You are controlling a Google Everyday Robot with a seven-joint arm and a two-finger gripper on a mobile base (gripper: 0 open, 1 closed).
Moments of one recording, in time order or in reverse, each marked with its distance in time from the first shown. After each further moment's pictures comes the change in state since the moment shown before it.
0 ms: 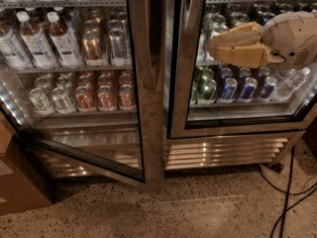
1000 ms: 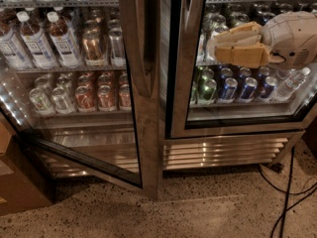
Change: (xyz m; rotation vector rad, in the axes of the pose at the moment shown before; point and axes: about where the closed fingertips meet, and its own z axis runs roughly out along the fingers) arm 0.000 0.000 0.000 0.000 0.000 0.000
